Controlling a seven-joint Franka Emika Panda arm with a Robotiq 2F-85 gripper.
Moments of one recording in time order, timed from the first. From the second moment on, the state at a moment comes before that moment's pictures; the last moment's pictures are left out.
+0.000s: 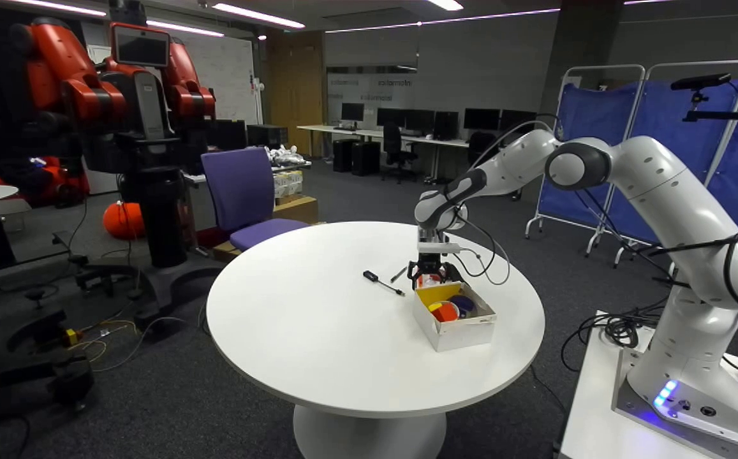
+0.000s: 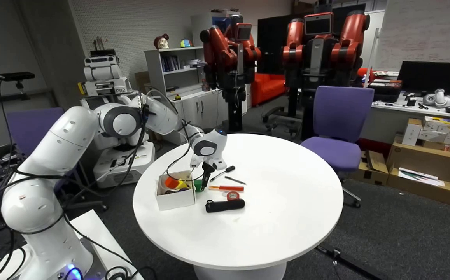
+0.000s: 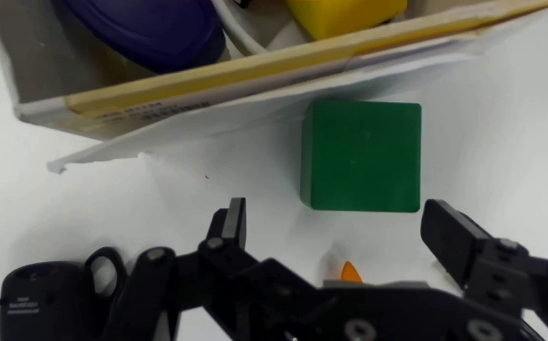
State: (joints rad) arm -0.06 0.82 -0.06 -1.54 0.34 2.08 0.51
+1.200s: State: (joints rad) arm -0.05 0.85 -0.04 -1.51 0.34 2.03 0.51
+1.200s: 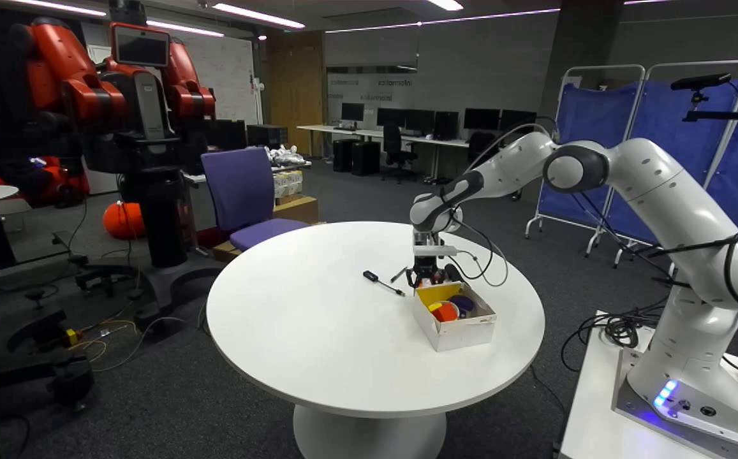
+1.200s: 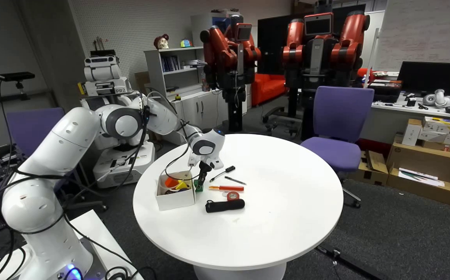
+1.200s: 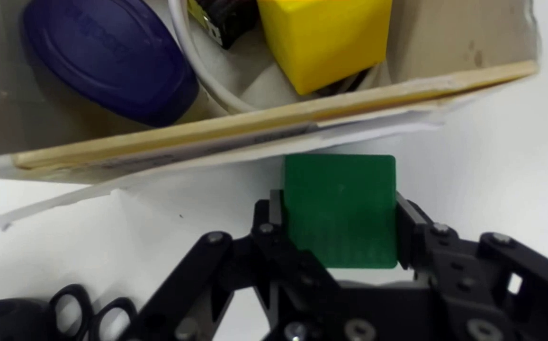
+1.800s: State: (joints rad) arm -0.03 0.84 -0.06 -1.49 0.32 2.04 0.52
